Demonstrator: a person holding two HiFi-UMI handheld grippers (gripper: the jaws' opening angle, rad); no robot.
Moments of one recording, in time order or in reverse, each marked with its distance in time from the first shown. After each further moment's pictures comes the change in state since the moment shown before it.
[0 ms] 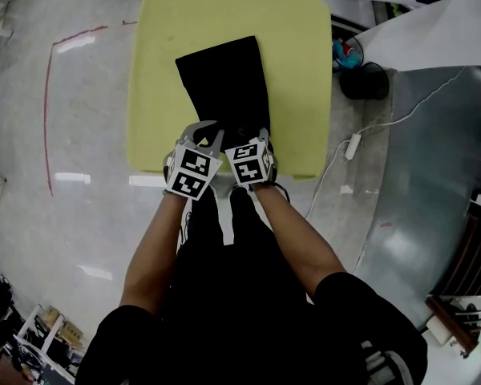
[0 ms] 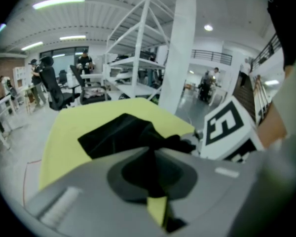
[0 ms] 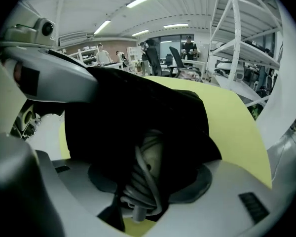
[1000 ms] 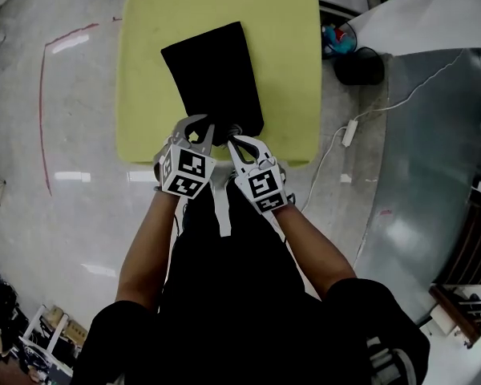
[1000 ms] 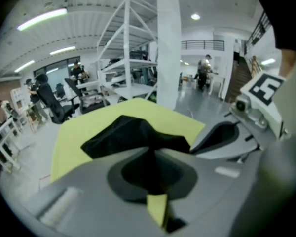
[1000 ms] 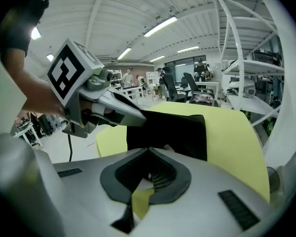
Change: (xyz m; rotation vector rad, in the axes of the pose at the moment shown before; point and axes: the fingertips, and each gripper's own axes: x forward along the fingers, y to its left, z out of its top) left arm -0.002 -0.020 -0.005 0.147 0.023 0.064; right arm -0.092 0.028 -0.010 -0.096 -0.282 0.200
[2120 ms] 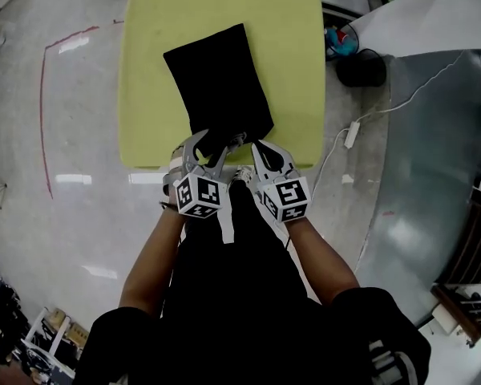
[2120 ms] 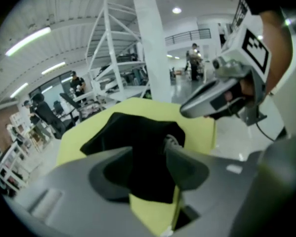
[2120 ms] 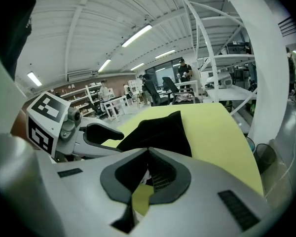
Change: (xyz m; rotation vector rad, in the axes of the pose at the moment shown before) left arm -0.001 -0.032 -0.036 0.186 -0.005 0.054; right arm -0.035 -0.037 -0.001 0.213 -0.088 -0.120
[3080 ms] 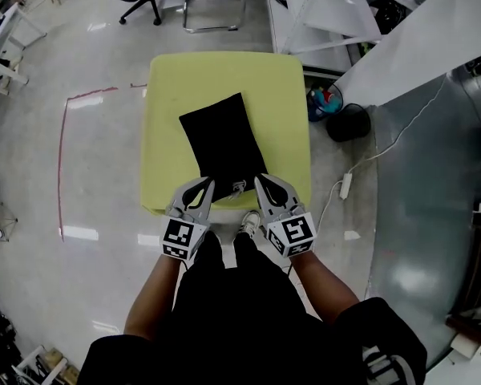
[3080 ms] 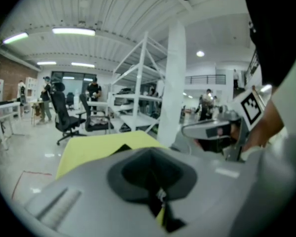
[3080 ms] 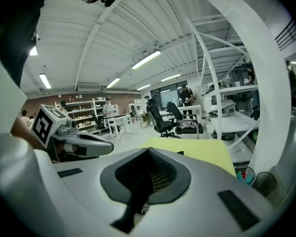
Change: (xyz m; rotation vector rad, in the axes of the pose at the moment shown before) left arm -0.110 0.061 0.093 -0.340 -0.361 -0.008; right arm -0.057 0.026 0.130 -0.093 -0.255 0.014
